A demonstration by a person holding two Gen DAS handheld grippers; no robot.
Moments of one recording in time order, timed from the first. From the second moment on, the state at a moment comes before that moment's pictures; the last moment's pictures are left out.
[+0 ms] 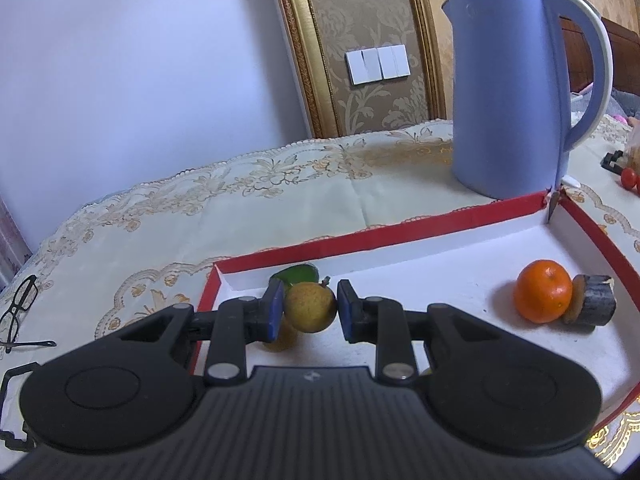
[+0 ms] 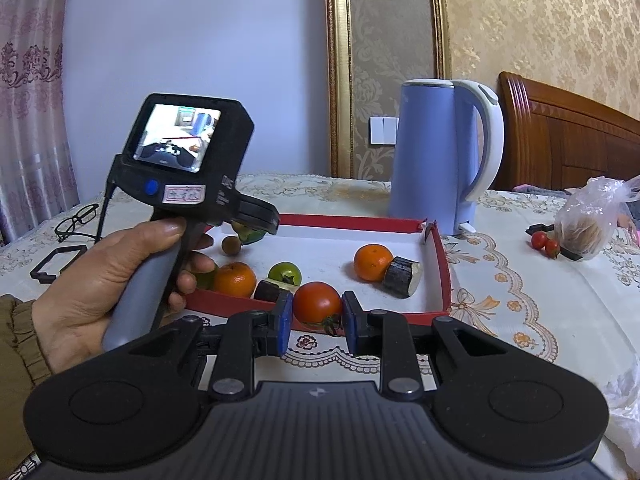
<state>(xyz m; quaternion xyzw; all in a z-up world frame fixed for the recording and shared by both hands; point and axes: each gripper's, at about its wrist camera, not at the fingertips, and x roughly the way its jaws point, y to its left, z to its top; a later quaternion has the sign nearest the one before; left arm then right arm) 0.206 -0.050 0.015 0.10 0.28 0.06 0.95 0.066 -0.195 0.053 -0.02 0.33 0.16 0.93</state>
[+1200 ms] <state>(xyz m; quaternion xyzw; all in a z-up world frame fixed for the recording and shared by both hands) 0.177 -0.039 0.025 0.09 0.26 0.08 0.96 0.091 -0.194 0.051 -0.03 0.33 0.16 0.93</state>
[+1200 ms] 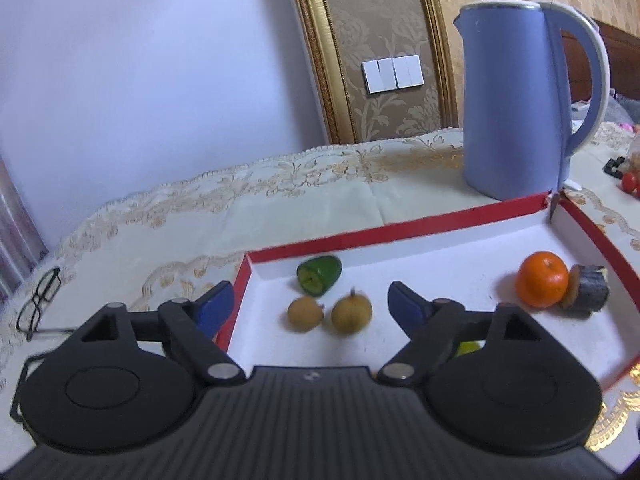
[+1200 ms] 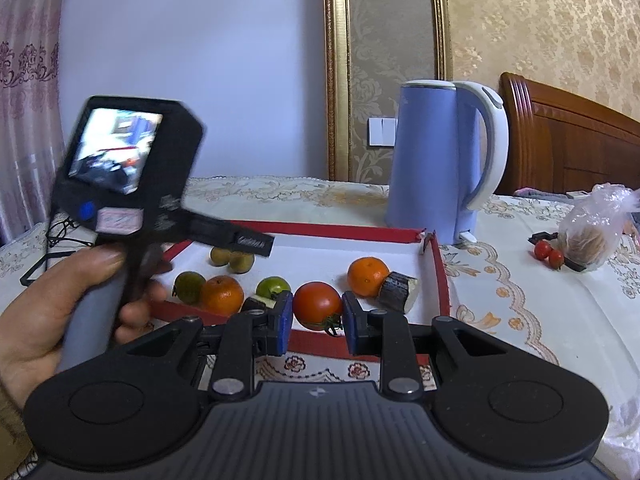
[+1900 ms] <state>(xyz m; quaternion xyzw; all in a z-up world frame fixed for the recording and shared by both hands) 0.116 0.017 0.019 0.02 0.28 0.10 0.96 0.141 -0.165 0.051 -0.06 0.34 0.17 0.92</state>
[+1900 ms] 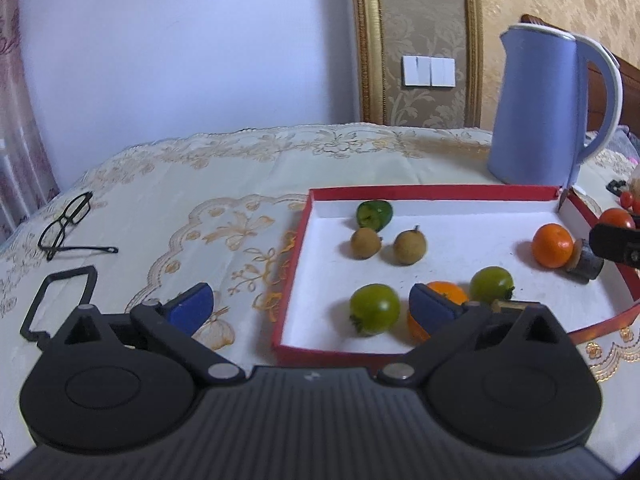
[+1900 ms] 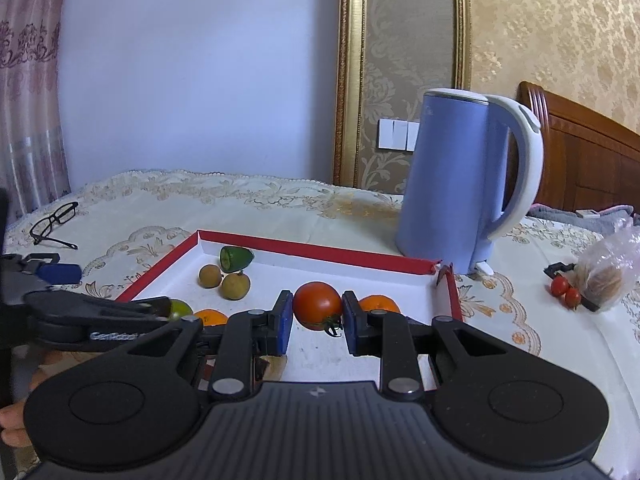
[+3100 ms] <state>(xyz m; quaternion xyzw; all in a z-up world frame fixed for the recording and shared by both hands) 0.114 0.041 0.003 -0.01 0.29 0.11 0.95 0.233 -0.148 0.006 -0.05 0.41 0.12 0.90</state>
